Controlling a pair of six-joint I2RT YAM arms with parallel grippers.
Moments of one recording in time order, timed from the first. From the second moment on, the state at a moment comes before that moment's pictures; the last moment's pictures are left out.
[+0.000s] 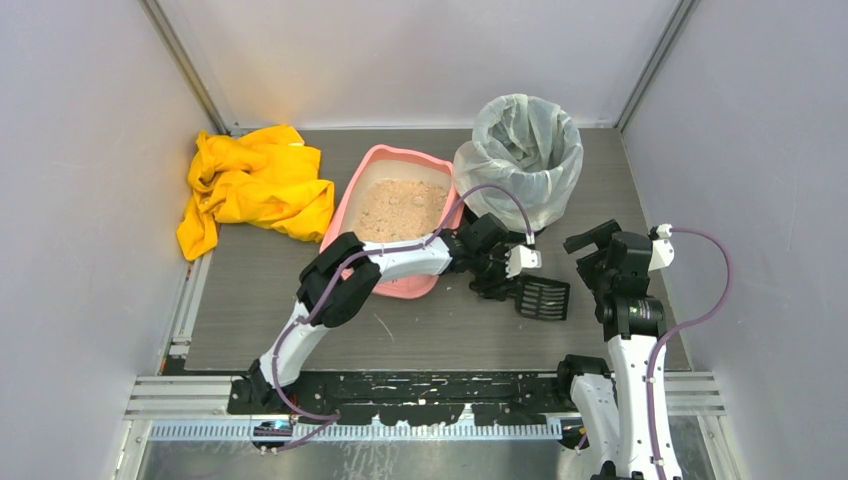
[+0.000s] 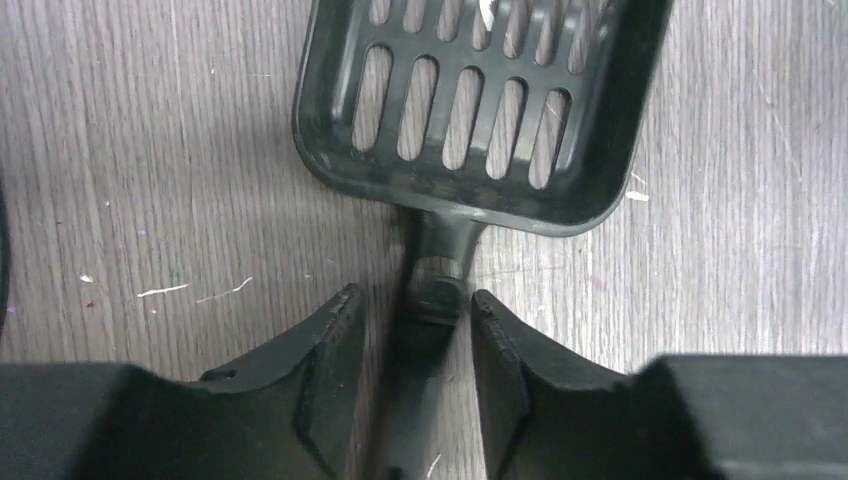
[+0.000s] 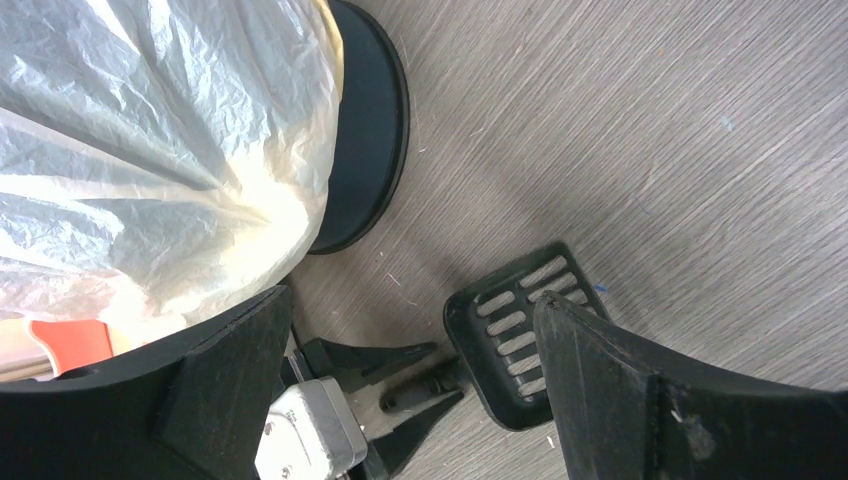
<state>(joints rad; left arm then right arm) -1.02 2.25 1.67 -0.27 0.48 0.40 -0.14 0.63 0.71 -0.68 0.12 0.88</state>
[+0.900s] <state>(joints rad) -1.02 2.10 1.56 -0.35 0.45 0.40 -0.14 0.64 0.72 -0.68 0.11 0.86</state>
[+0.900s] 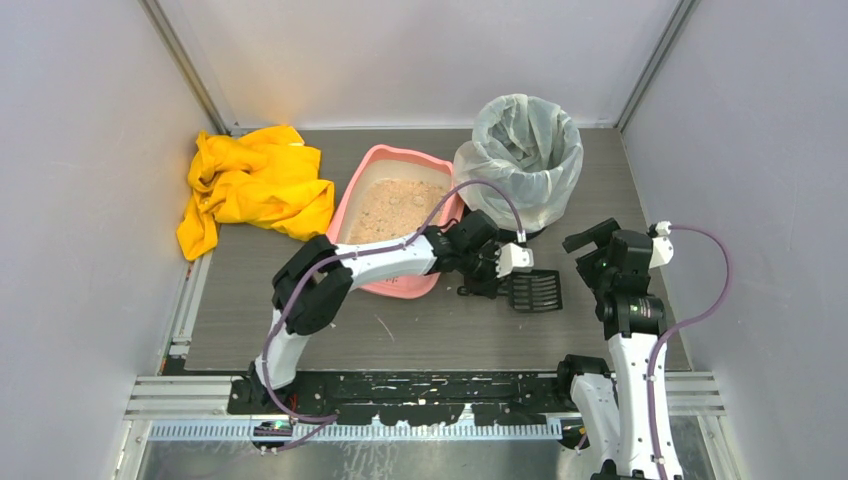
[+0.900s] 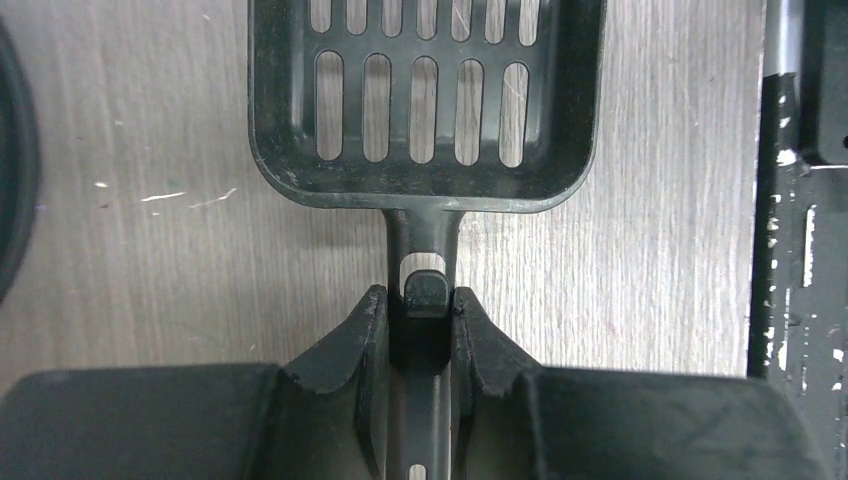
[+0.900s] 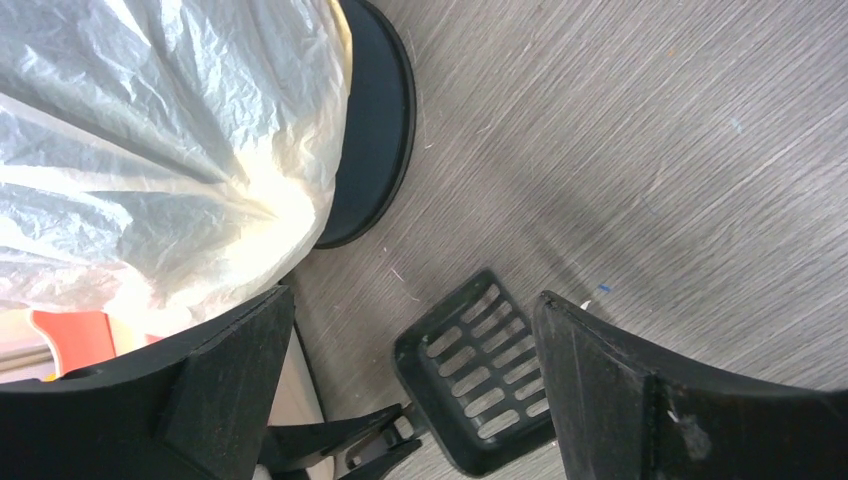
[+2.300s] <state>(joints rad) -0.85 1.68 1.47 -0.51 0.43 0.58 -0.13 0.69 0.62 -0.40 -0.45 0.74</state>
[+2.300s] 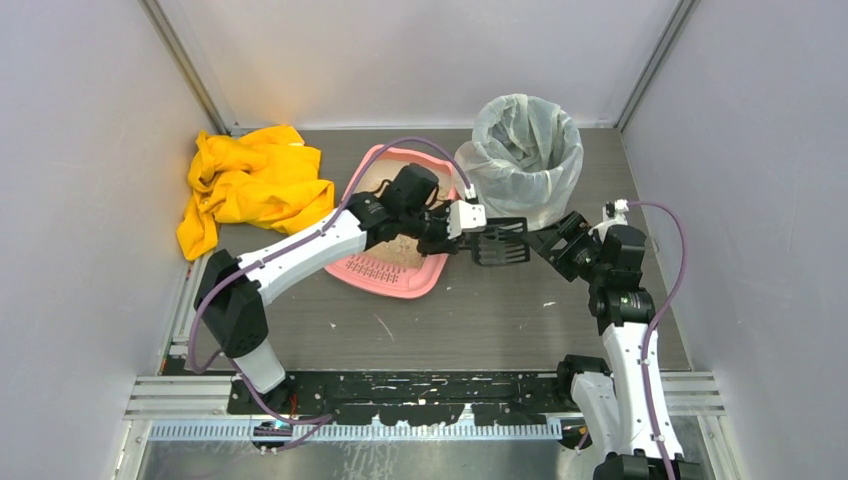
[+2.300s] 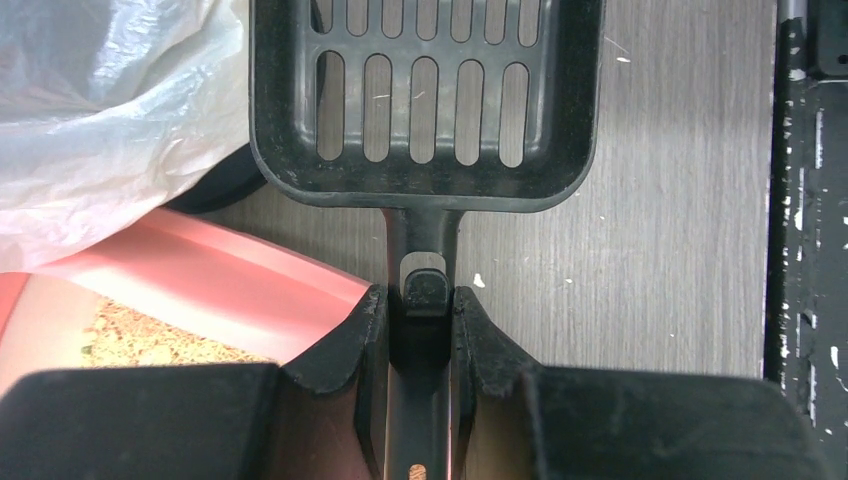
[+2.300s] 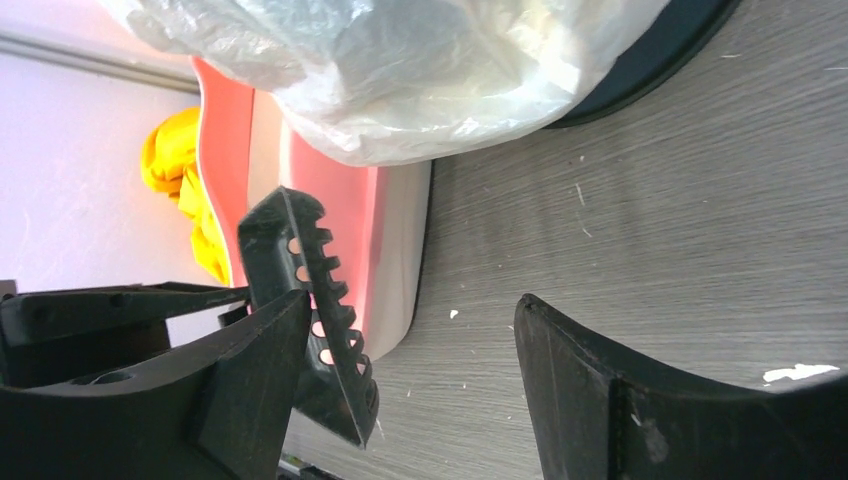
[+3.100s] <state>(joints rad) -0.85 1.68 1.43 -0.51 0.51 0.58 0.03 0.87 0.68 -0.39 -0.50 0.65</state>
